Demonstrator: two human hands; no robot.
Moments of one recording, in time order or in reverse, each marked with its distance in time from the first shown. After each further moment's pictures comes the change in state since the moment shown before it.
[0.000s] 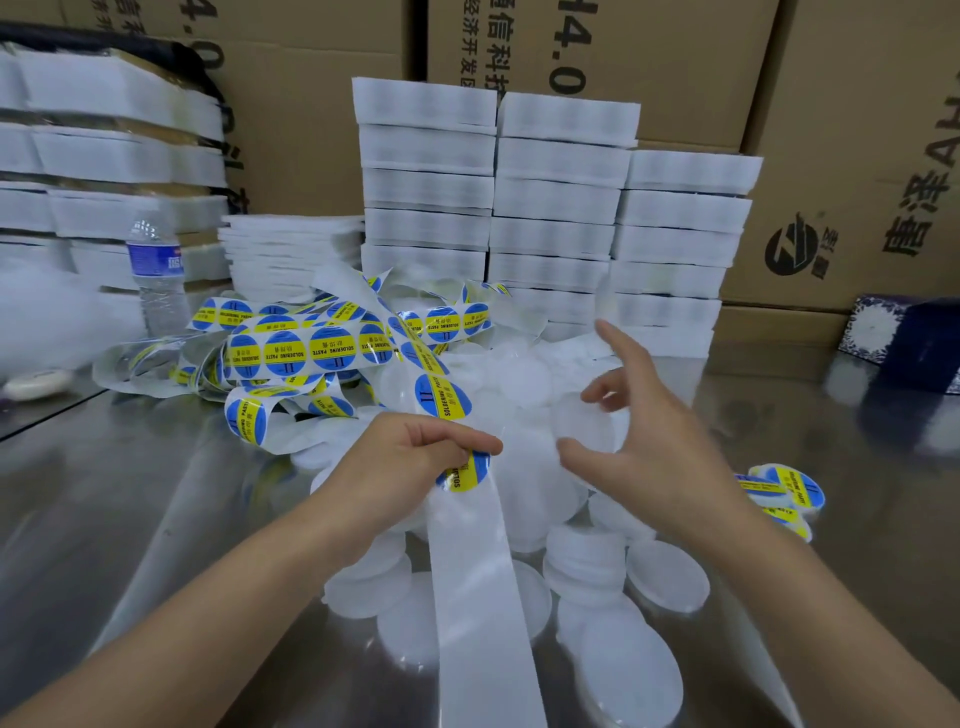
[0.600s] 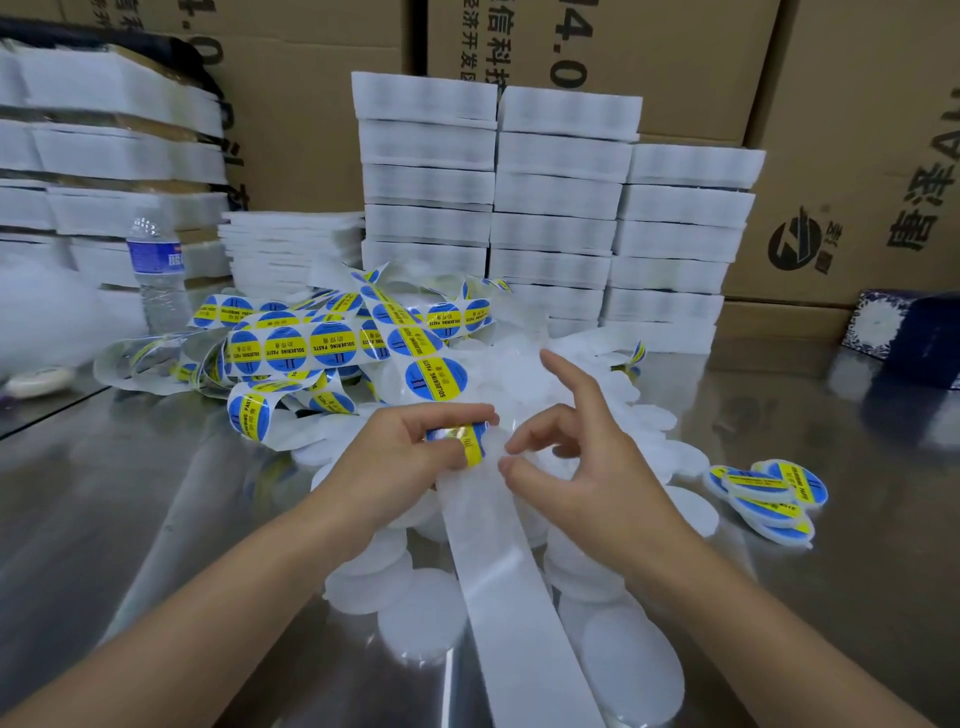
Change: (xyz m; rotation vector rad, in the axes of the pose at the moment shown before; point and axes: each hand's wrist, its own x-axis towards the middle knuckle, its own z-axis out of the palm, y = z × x) left_hand 0.002 -0.001 -0.002 -0.044 -0.017 0.003; right_hand -0.017 -0.021 0.033 0.378 -0.096 -0.007
